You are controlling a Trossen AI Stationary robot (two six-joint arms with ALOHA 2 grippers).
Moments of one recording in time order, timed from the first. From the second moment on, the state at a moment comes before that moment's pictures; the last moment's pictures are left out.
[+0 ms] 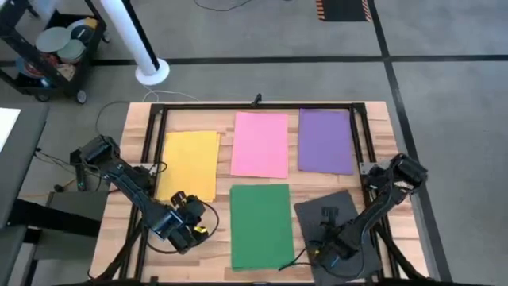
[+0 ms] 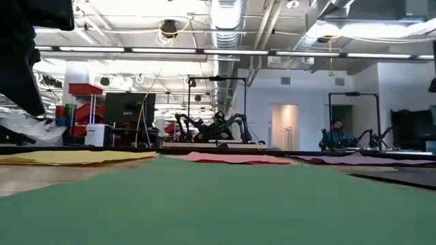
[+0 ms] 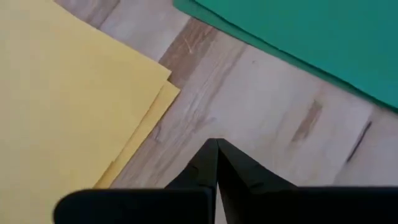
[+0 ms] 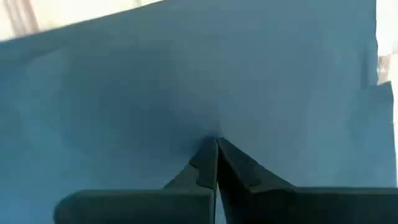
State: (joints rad) left arm -0.78 1.54 0.94 -0.88 -0.56 -1.35; right arm 0.83 1.86 1.05 -0.85 0.24 0.96
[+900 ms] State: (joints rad) left arm -0.79 1.54 0.94 -0.89 -0.56 -1.35; right arm 0.71 1.86 1.01 -0.89 0.34 1.02
